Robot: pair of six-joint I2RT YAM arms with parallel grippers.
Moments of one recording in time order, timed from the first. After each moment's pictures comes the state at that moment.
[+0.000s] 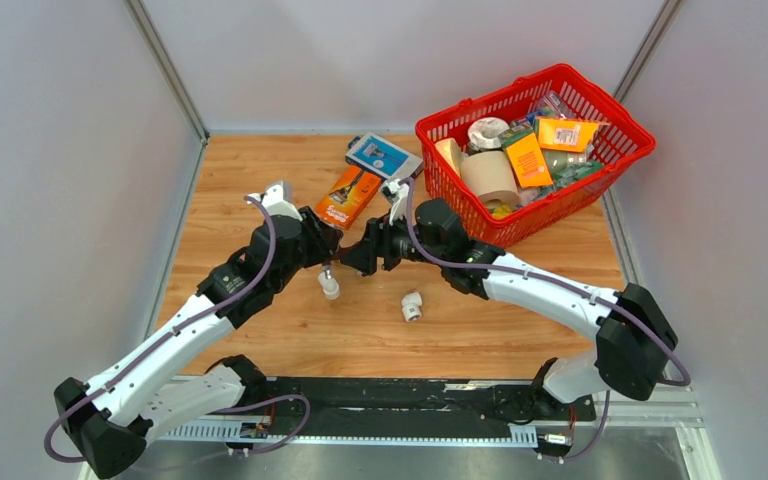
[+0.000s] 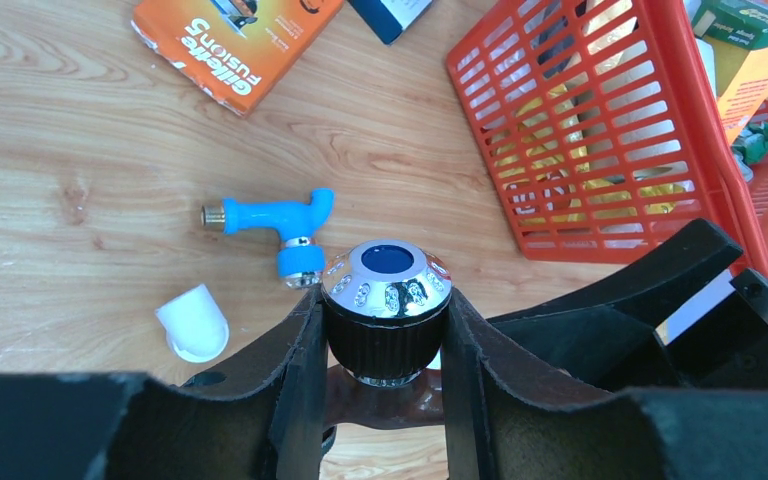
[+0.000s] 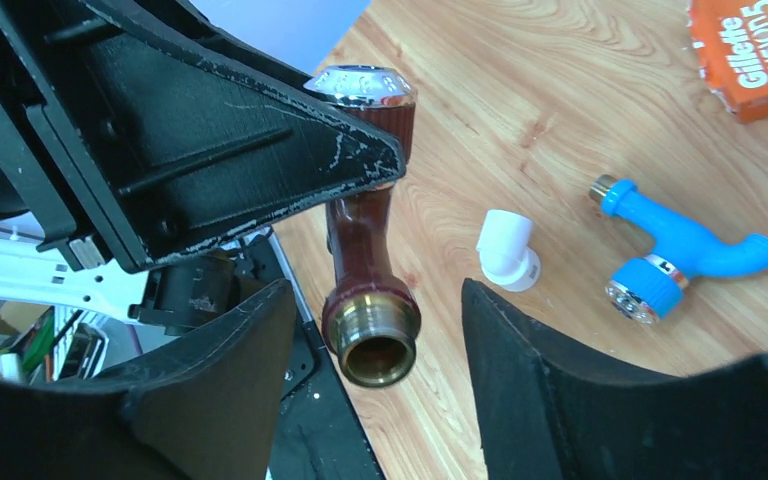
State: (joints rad) left arm -0.71 0.90 0.87 -0.41 -0.35 -0.82; right arm 0.87 1.41 1.00 0.15 -0.30 0.56
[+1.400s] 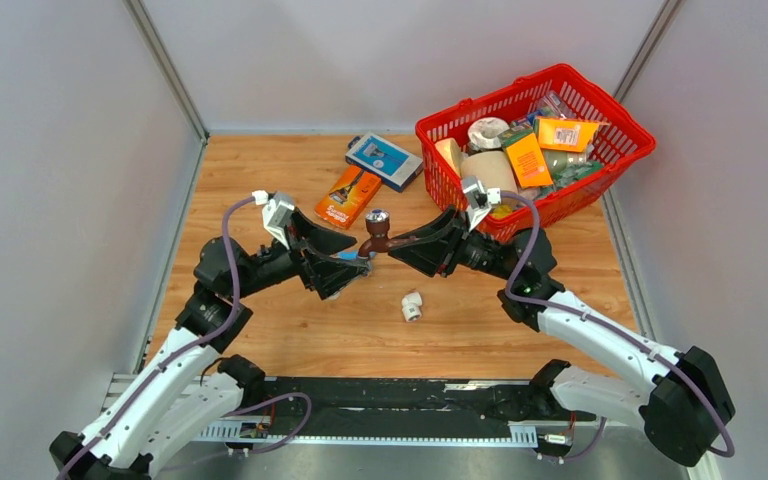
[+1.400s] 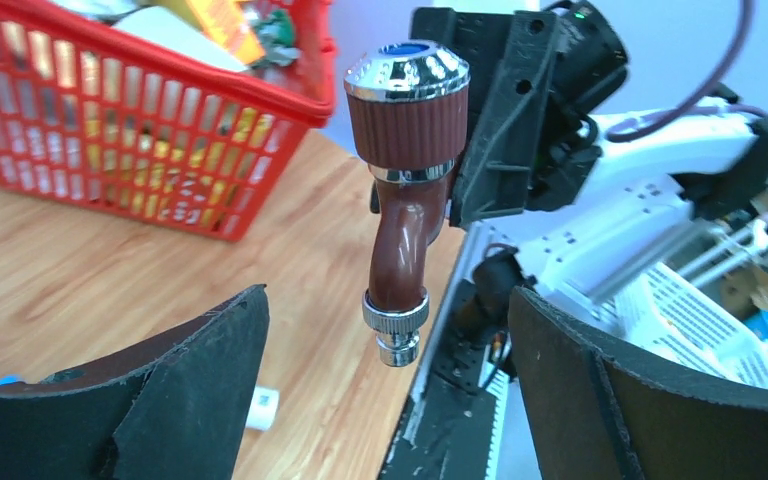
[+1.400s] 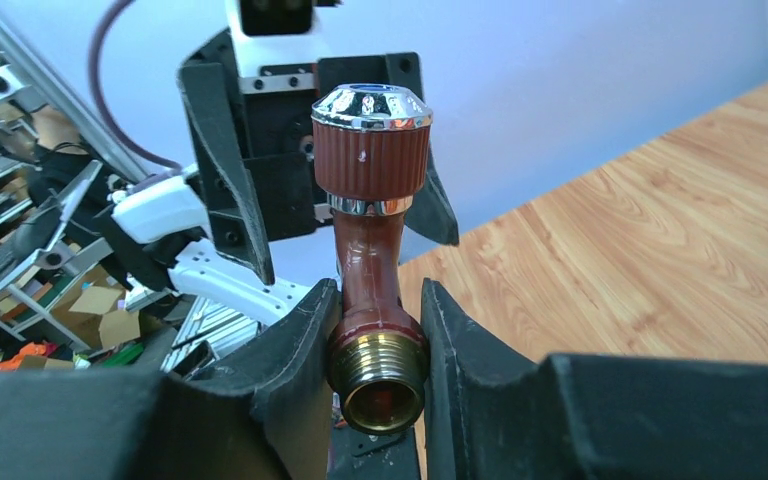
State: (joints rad) left arm -0.54 0.67 0.69 0.10 0.59 -0.53; right arm 0.70 1.06 0.65 0.77 -0.60 0.74
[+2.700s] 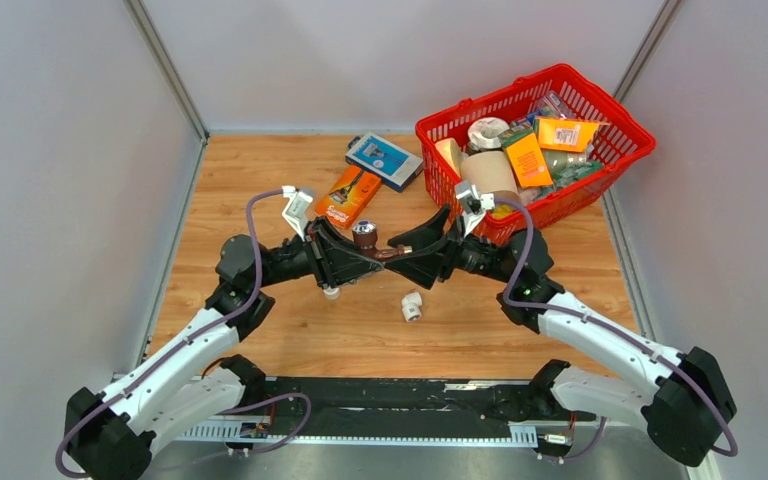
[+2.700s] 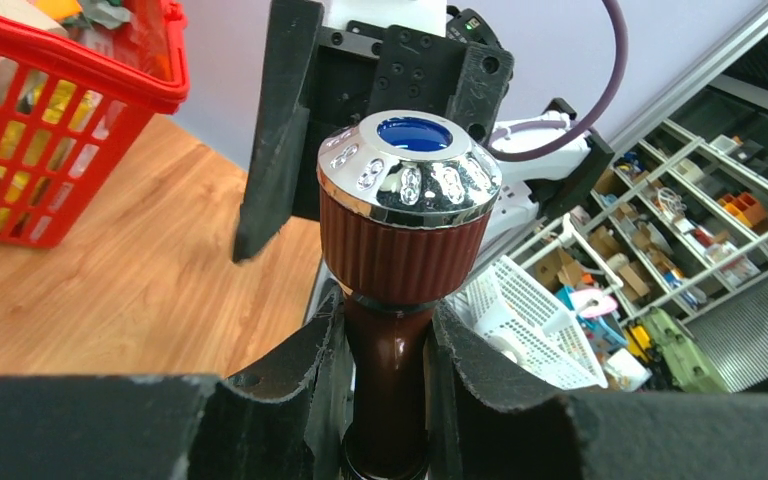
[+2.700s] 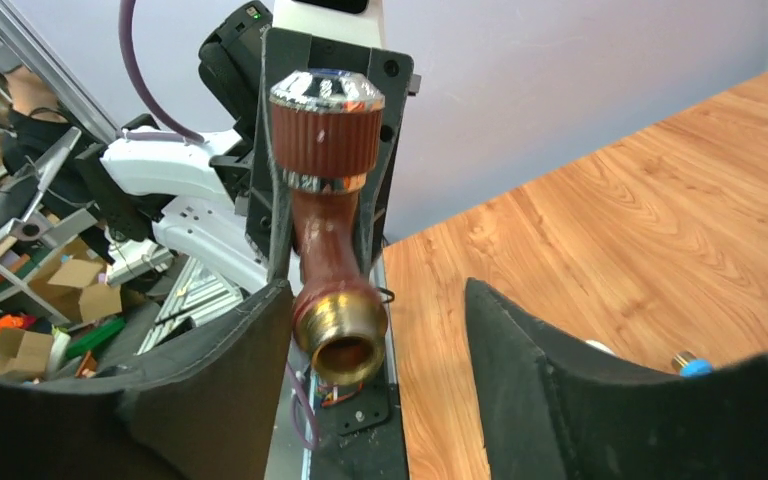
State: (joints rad) left arm -0.60 0.86 0.62 0.55 0.77 -0.90; right arm 0.74 1.07 0.65 0.79 -0.62 0.70
